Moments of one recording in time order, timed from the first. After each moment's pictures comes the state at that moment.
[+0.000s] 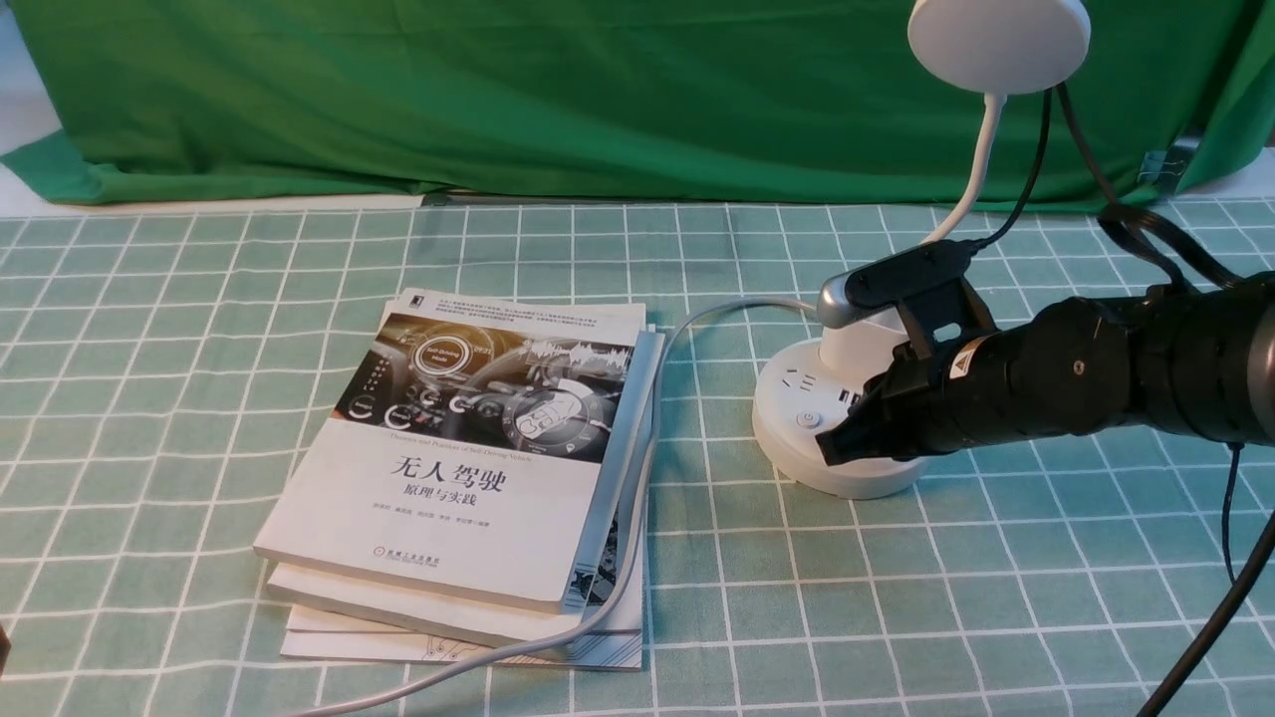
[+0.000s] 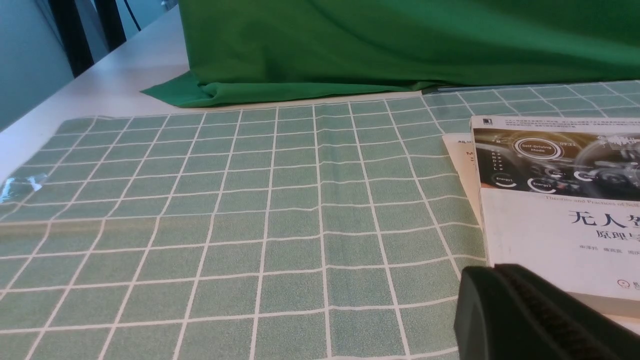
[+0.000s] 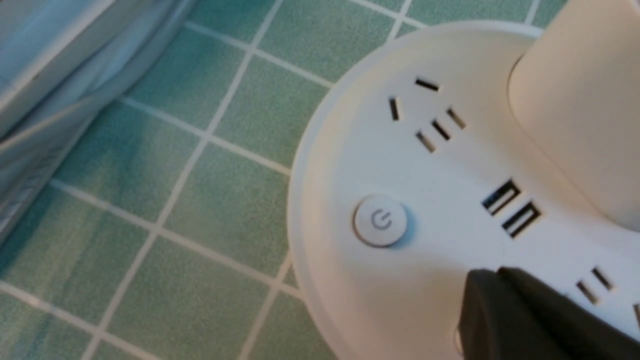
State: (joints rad) right arm 0.42 1.83 -1.04 0.24 0.17 -0.31; left arm 0.01 0.00 0.01 0.00 0.21 0.06
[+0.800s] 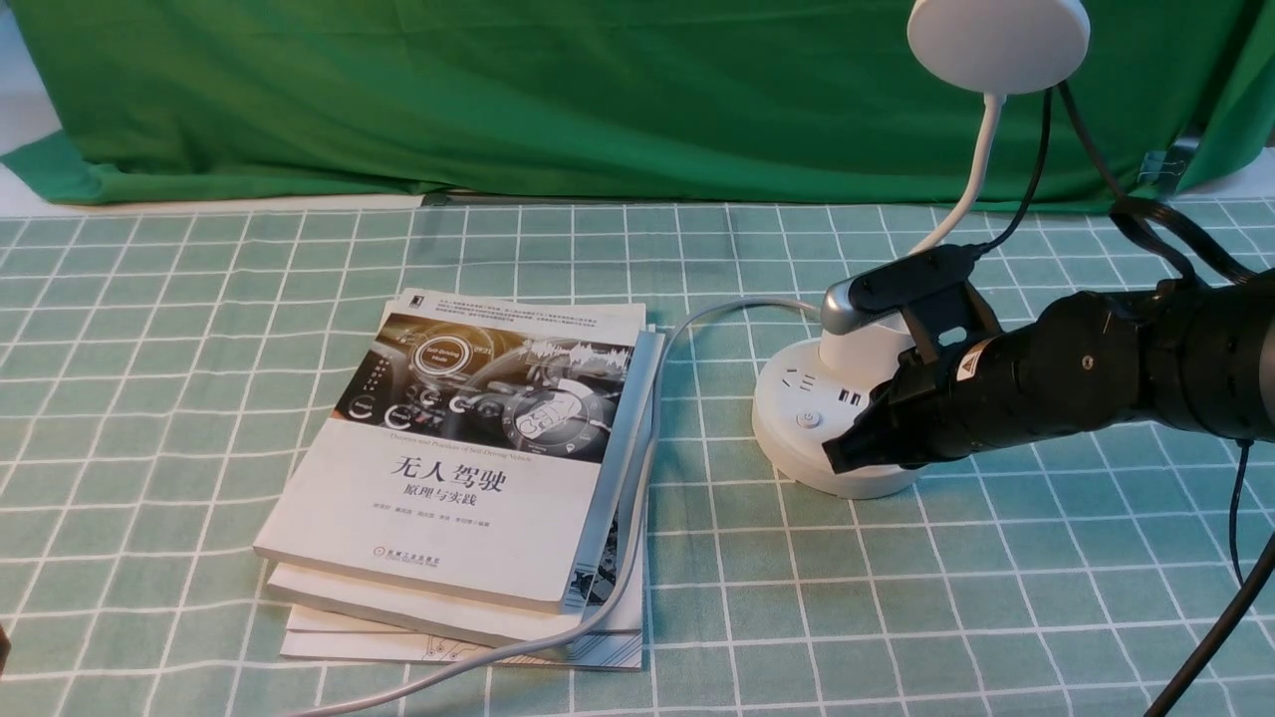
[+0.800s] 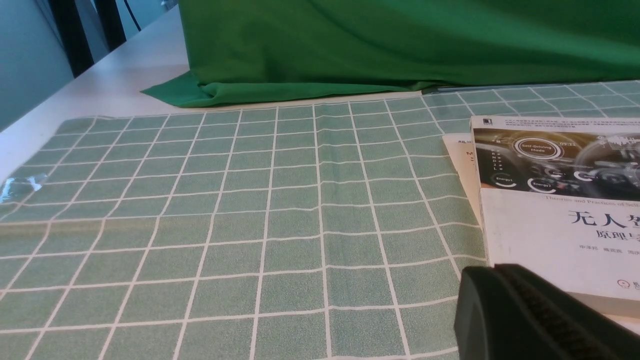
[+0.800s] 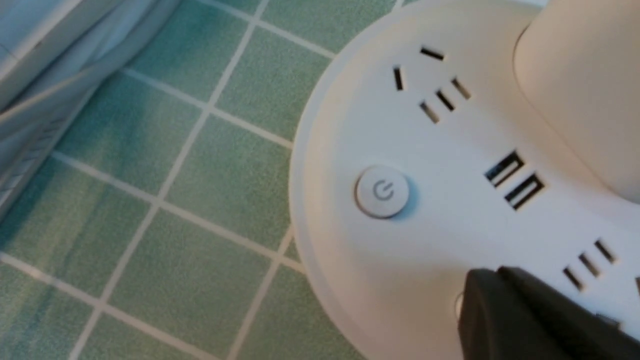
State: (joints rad) right arm 0.42 1.83 -1.04 0.23 0.21 -0.31; left arm 0.01 0.00 0.01 0.00 0.21 0.06
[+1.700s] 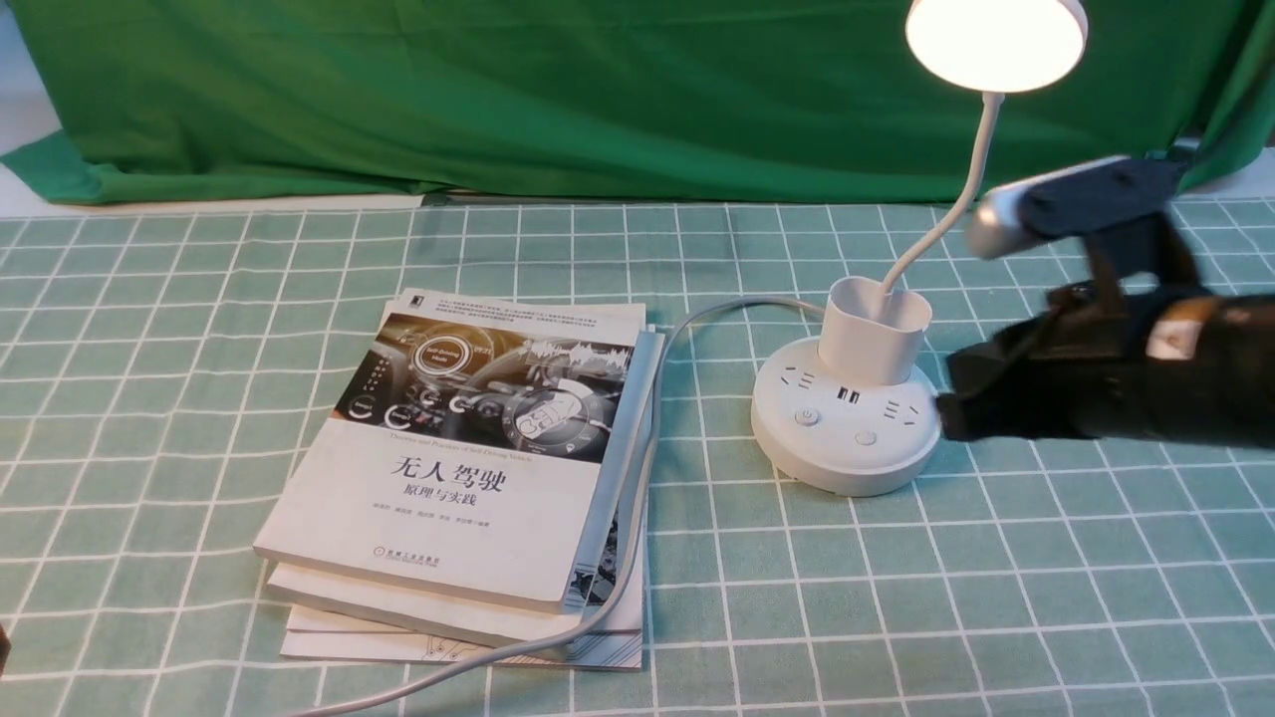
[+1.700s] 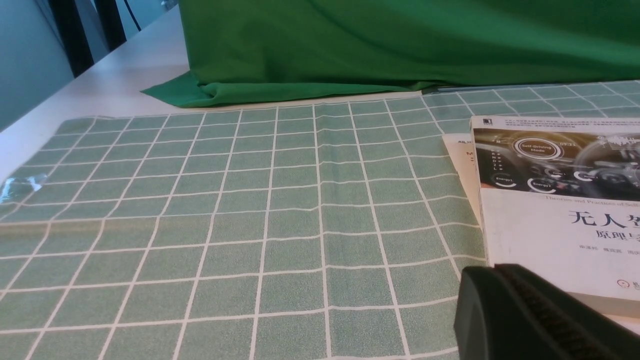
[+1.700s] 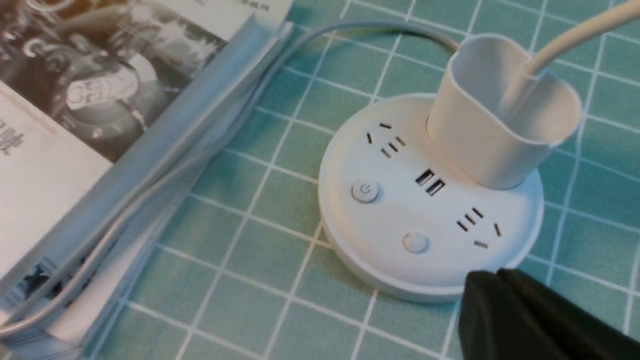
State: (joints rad) right arm 0.42 1.25 -0.80 0.23 0.28 -0.21; left arm 0.01 0.00 0.01 0.00 0.21 0.06
